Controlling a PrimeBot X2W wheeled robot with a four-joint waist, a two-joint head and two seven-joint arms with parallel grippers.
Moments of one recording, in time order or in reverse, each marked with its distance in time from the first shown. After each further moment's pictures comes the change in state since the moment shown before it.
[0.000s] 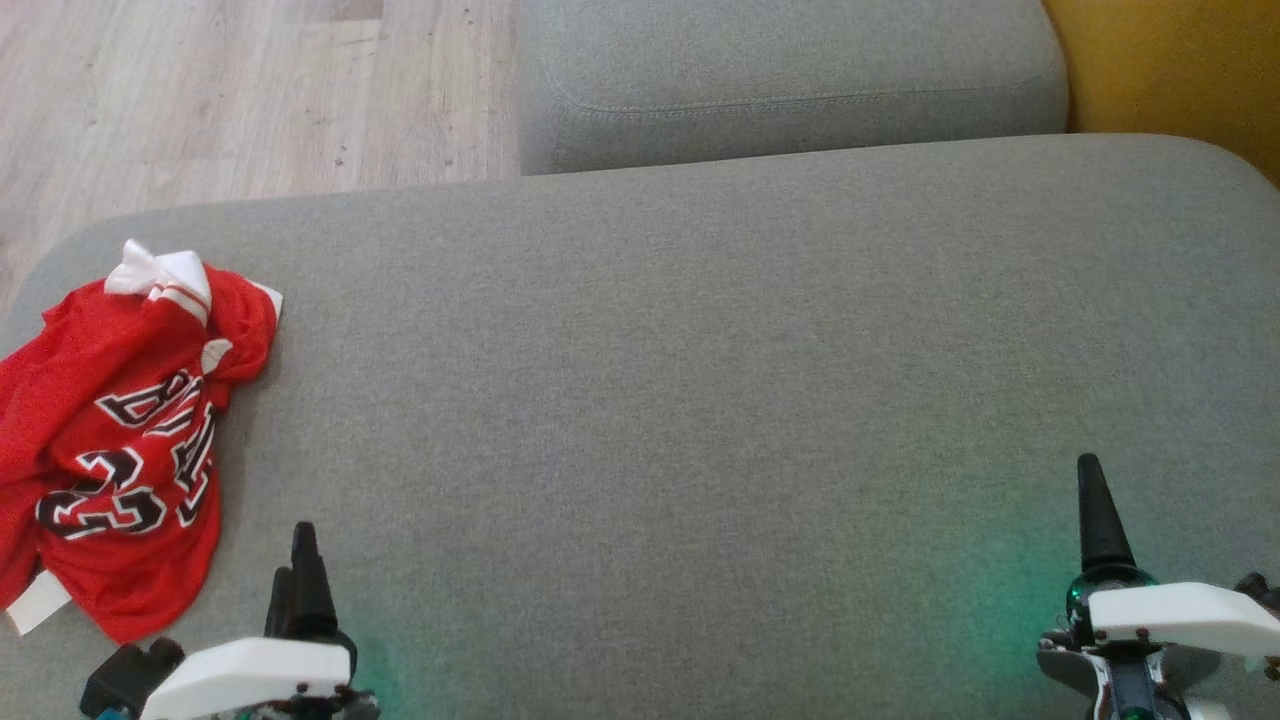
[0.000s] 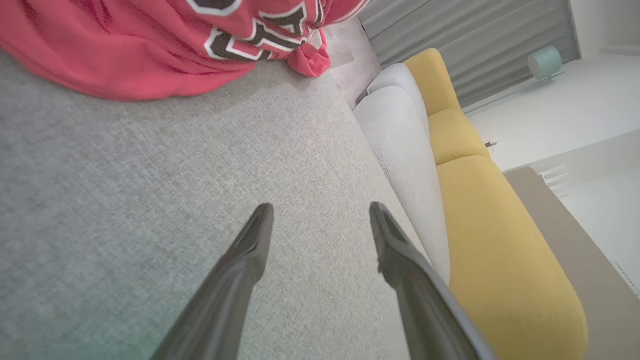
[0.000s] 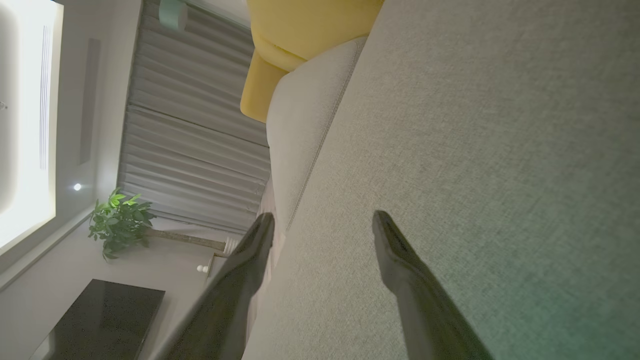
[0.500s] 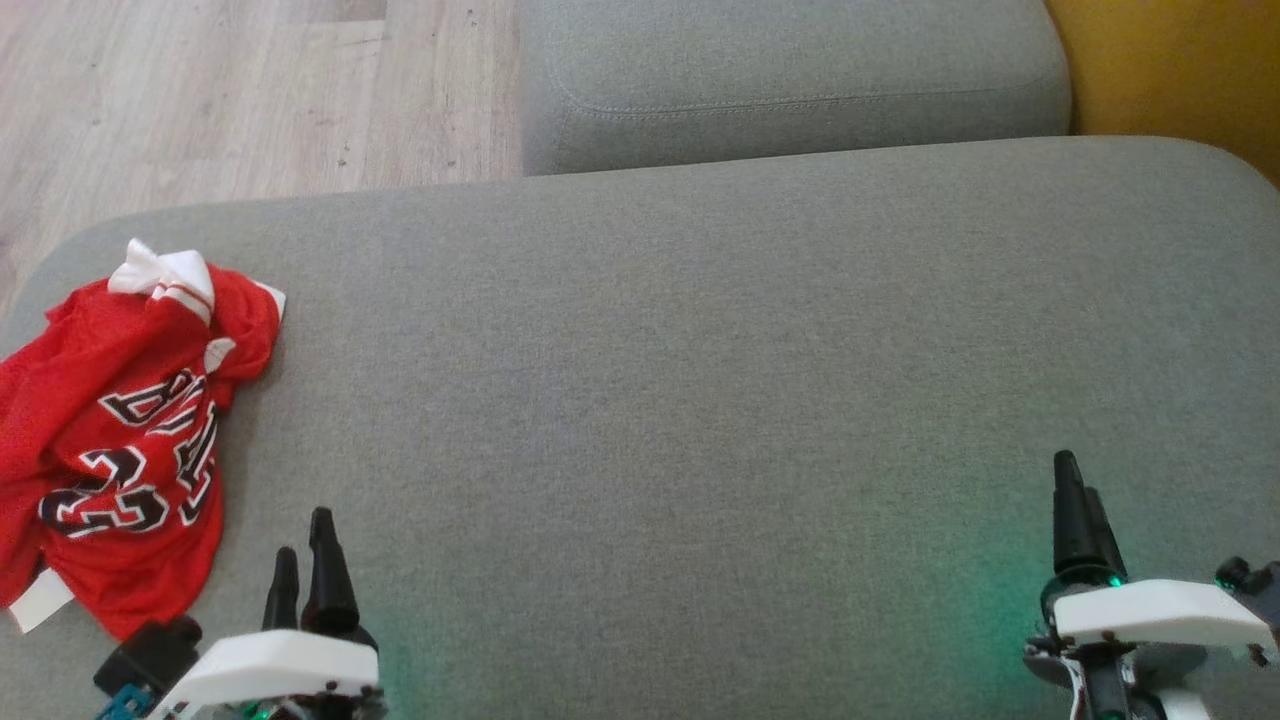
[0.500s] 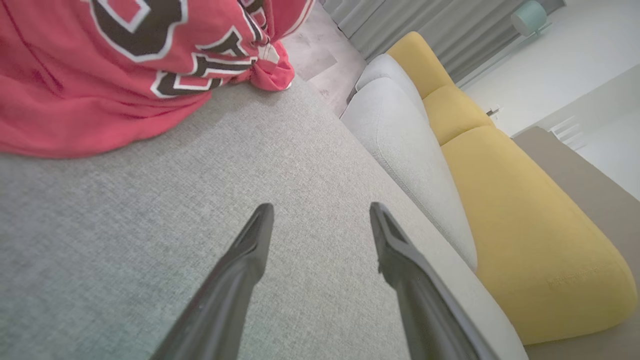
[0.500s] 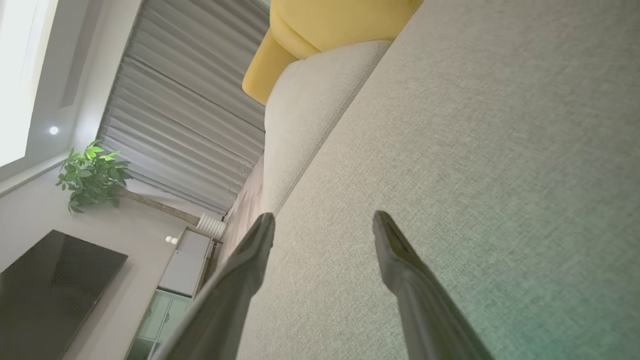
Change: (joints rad) left arm 0.000 0.010 -0.037 -0.022 0.174 0.015 -0.036; right arm 0.000 0.000 0.029 -0.001 -0.179 0.000 -0.037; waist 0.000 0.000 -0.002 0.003
